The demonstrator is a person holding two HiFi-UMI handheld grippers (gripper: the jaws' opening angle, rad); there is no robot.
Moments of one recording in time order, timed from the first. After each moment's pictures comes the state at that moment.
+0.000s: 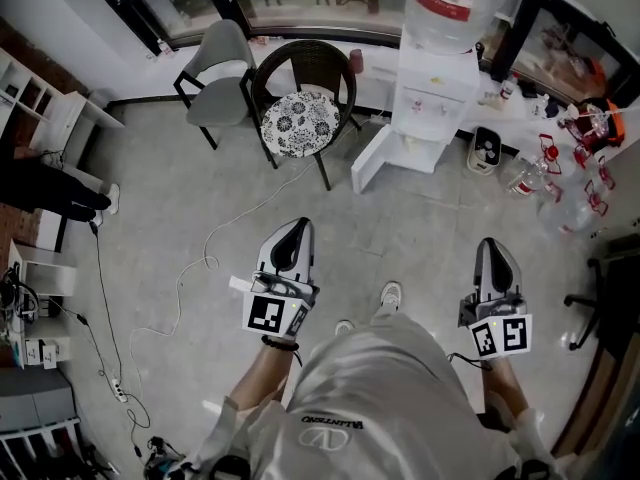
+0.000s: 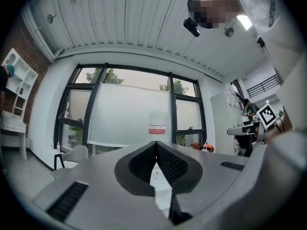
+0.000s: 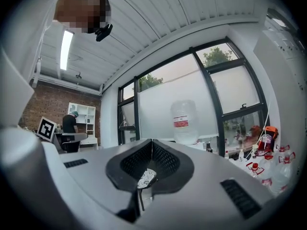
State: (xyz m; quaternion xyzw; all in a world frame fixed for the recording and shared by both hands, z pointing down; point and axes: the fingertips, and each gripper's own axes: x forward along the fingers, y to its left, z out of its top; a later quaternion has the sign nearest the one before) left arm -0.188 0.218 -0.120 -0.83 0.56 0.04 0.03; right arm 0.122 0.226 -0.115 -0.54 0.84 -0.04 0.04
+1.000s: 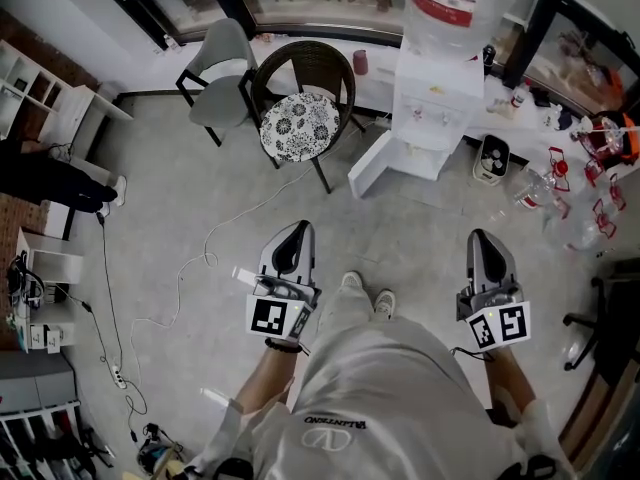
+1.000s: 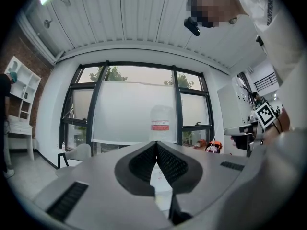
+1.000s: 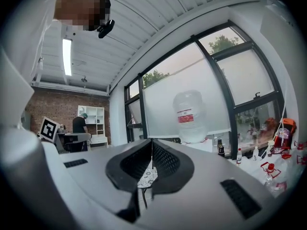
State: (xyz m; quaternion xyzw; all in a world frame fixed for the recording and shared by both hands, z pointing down) left arm -0.128 0.152 -0.107 -0.80 0.59 0.02 0.02; right arm 0.159 0.126 -0.096 -0.48 0.88 -0.06 0.04
